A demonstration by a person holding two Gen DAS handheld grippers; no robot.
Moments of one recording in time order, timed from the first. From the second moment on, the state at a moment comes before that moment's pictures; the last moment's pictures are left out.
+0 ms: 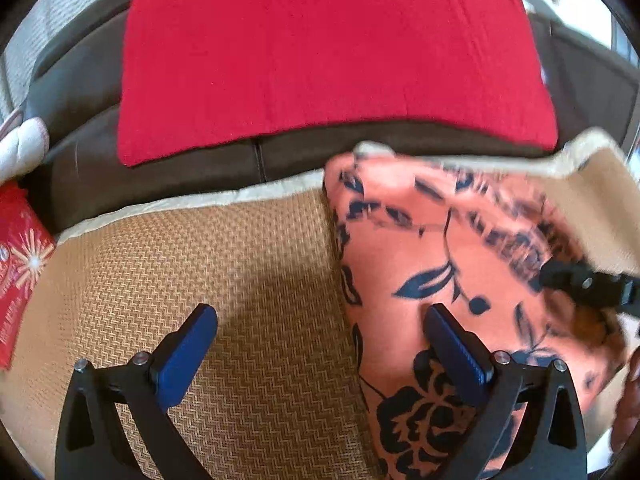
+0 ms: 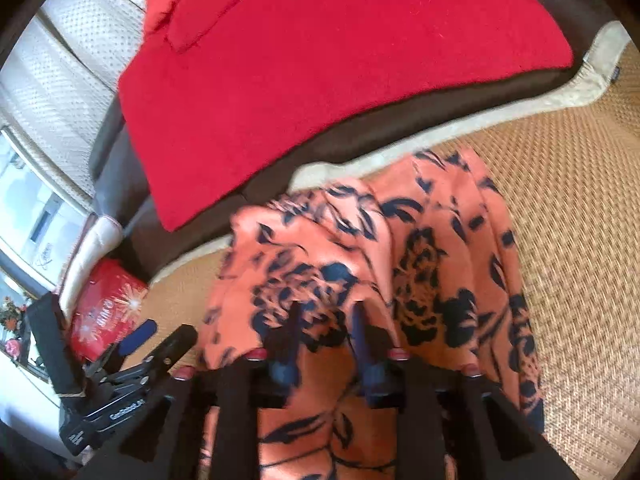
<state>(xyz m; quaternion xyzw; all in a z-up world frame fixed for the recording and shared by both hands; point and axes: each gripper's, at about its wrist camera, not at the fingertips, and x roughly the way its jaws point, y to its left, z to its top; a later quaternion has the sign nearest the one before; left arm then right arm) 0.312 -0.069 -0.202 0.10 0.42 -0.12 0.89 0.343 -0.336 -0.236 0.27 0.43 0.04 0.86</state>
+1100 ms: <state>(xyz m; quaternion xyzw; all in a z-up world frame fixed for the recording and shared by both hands) 0.290 -0.090 -0.181 0.10 0.39 -0.15 0.90 0.305 -0.414 -0.207 0.32 0.36 0.01 0.88</state>
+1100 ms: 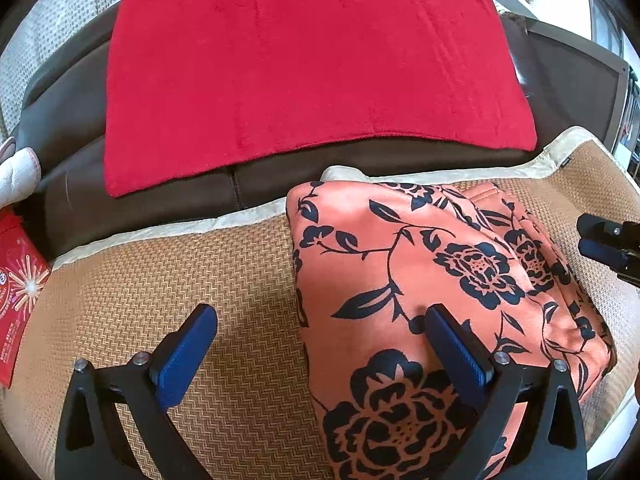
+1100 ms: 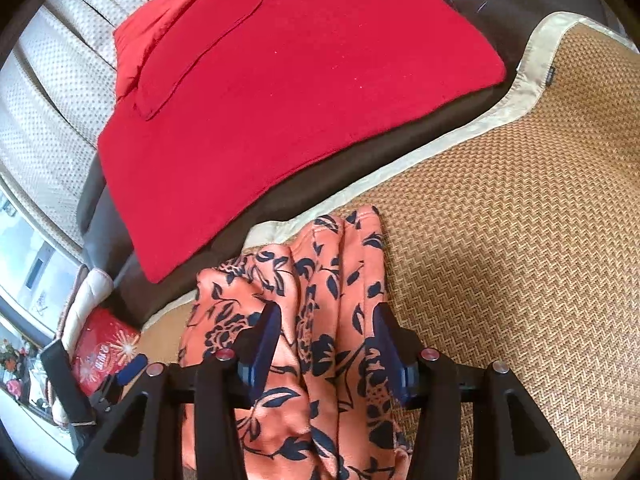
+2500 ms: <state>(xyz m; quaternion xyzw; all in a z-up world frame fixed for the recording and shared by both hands) 0.300 -0.072 -0.188 0.10 0.41 -0.16 0.89 0.301 -0.459 -0.232 0.39 0.39 0.00 0.83</state>
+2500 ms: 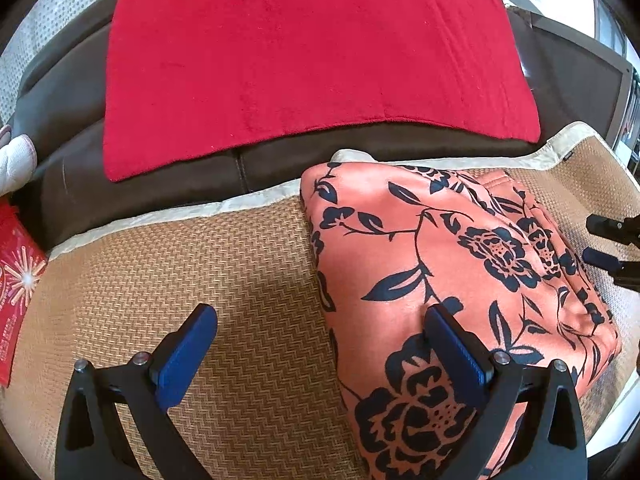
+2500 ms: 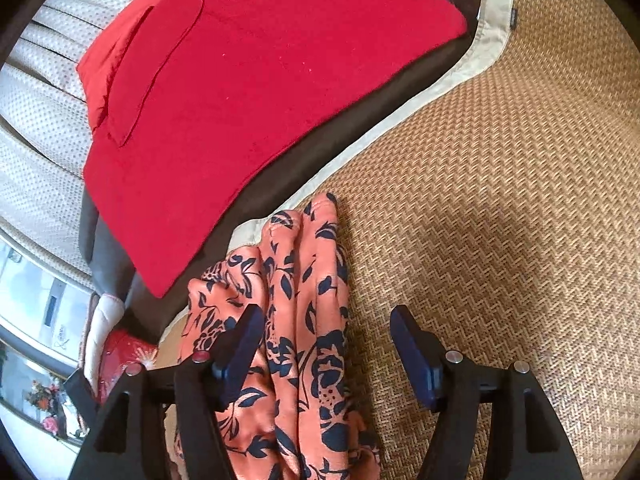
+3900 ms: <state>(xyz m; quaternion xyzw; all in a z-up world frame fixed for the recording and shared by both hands) 0.314 -0.105 -0.208 -0.02 0.48 -0.30 0.82 0.332 -0.374 -0.256 0.33 0.45 0.11 0.82</state>
